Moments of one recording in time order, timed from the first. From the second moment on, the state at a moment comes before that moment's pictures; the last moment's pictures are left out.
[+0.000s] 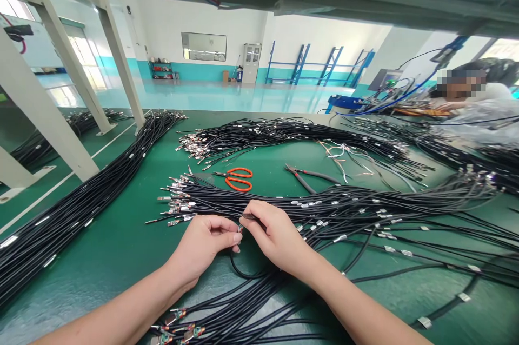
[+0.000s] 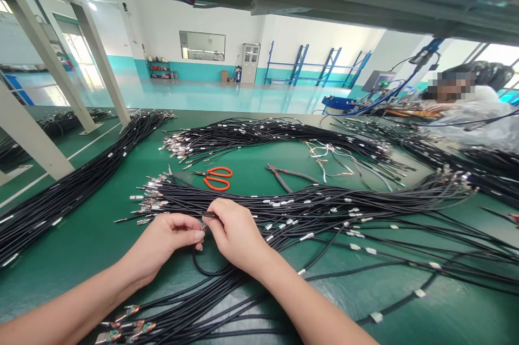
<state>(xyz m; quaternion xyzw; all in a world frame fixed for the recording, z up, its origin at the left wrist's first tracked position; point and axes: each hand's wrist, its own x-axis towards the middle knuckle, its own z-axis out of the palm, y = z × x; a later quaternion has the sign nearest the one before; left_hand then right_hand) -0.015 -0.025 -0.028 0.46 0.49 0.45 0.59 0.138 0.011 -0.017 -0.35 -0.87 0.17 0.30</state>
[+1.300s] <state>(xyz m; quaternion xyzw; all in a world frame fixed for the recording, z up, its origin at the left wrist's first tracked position) -0.072 -0.076 -0.004 0.77 0.55 0.15 0.30 0.128 0.024 -0.037 -0.34 -0.91 -0.12 0.22</state>
